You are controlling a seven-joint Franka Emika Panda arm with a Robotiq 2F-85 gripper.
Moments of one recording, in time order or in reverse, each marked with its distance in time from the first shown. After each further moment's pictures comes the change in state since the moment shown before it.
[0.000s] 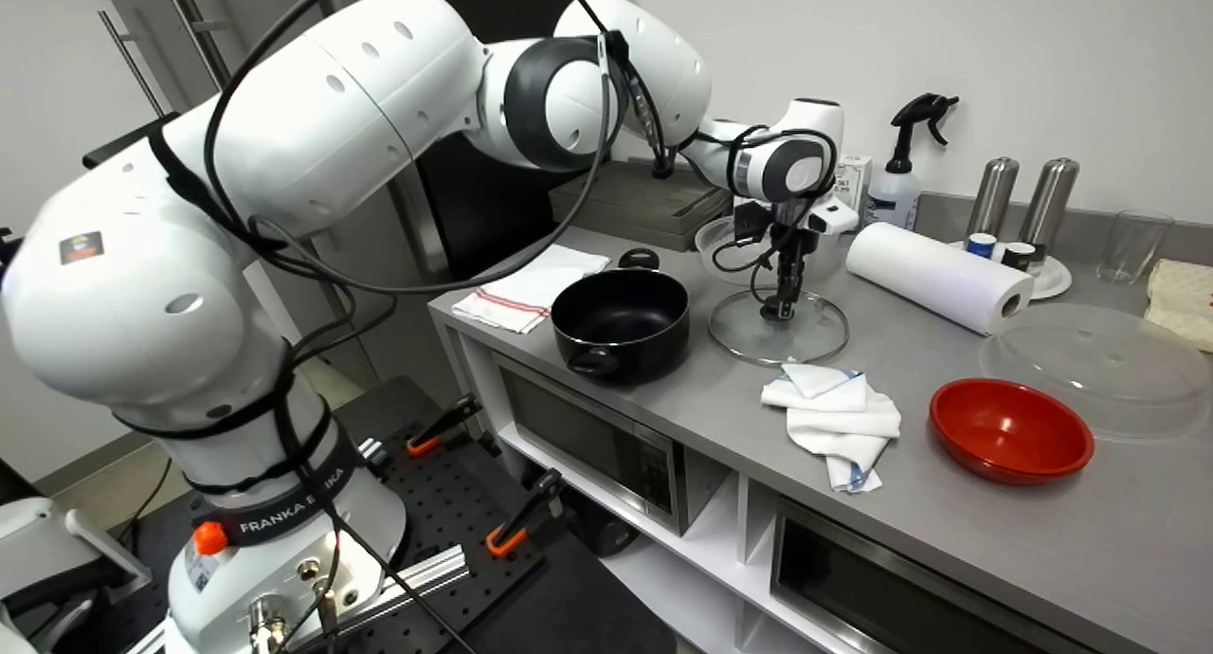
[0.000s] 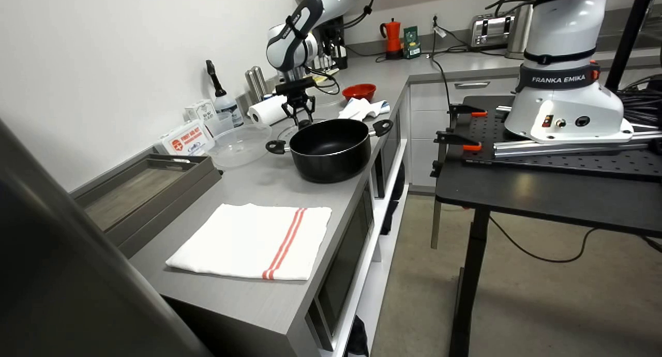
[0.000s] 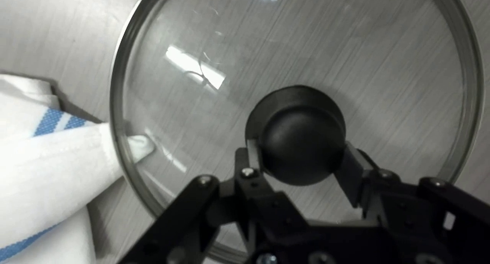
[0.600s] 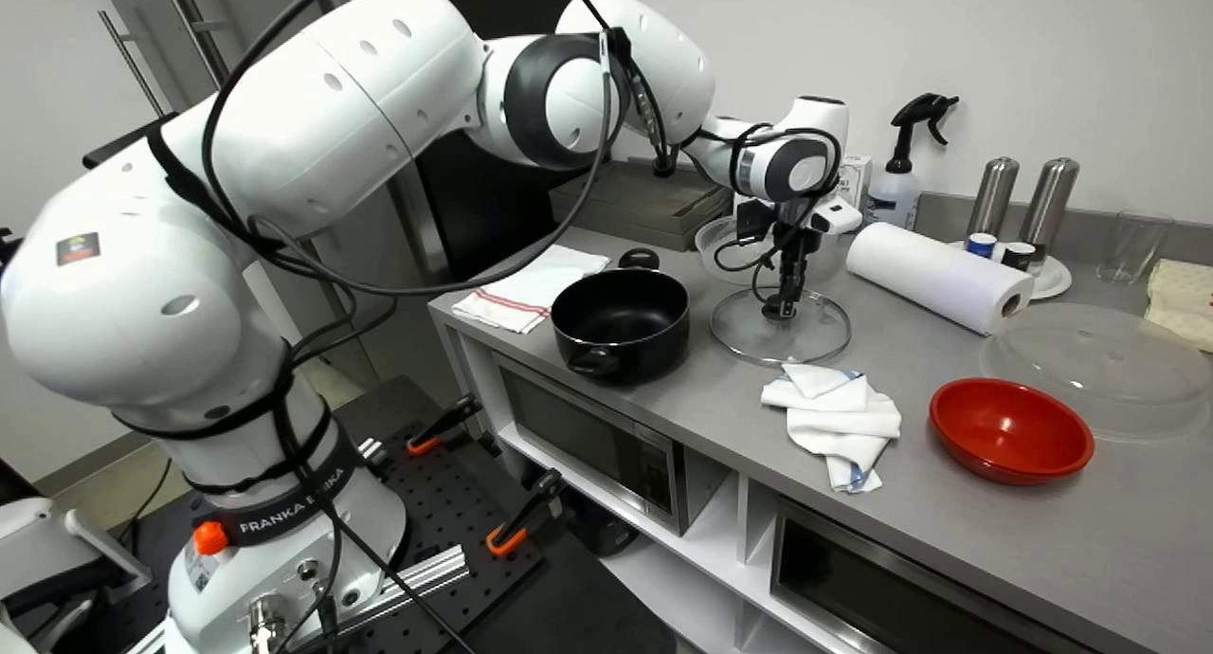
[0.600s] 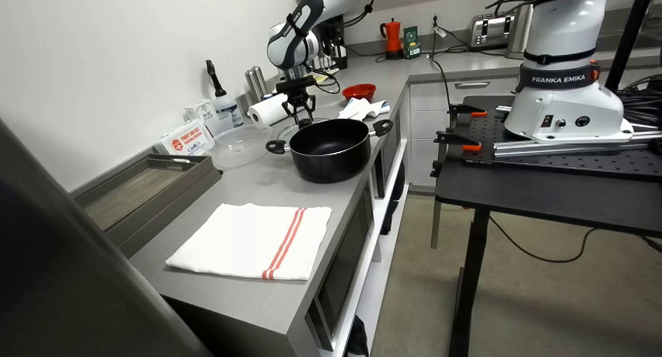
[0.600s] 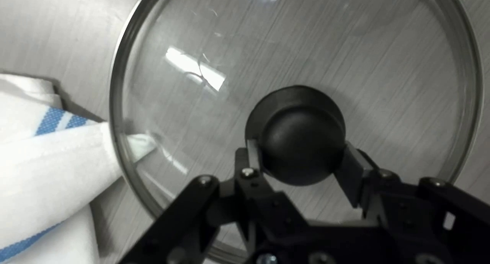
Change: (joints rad) arm -0.014 -0.012 0.012 -0.011 0.000 0.003 0.000
